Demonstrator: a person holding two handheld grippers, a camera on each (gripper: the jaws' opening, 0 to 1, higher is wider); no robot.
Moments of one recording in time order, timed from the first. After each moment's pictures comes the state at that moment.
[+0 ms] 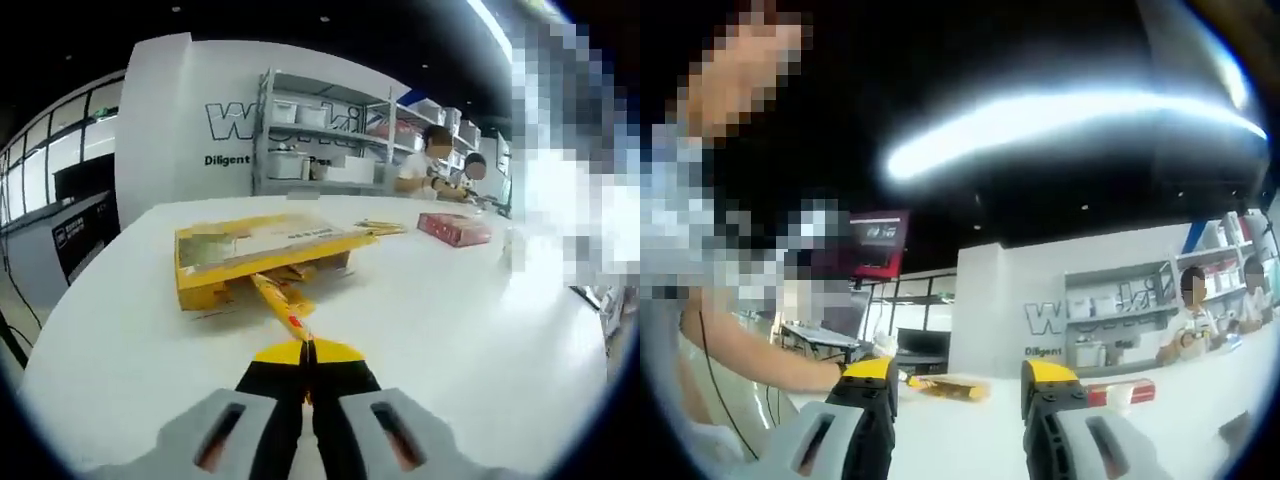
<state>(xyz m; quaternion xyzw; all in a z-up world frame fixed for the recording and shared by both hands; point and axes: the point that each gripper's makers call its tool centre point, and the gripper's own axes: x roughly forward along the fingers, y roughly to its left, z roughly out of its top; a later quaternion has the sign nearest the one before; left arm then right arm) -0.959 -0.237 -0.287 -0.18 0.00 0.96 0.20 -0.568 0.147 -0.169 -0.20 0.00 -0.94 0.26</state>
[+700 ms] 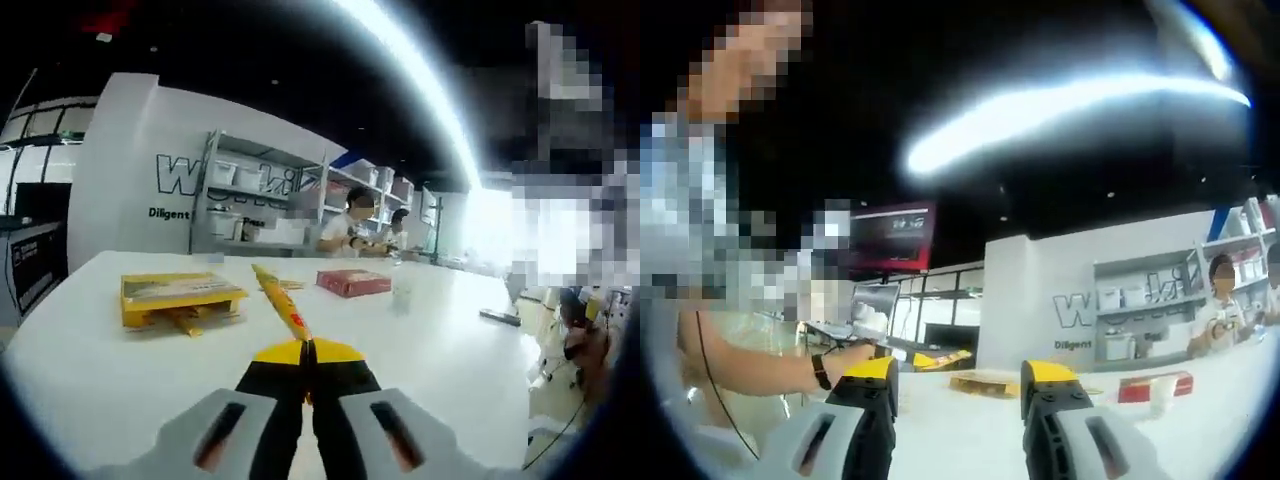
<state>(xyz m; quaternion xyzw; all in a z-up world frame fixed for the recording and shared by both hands) -0.799 -0.157 -0.212 -0.02 -0.05 0.94 0.35 -0.585 0.088 -0.176 -0.19 0.00 -0.93 0.32</state>
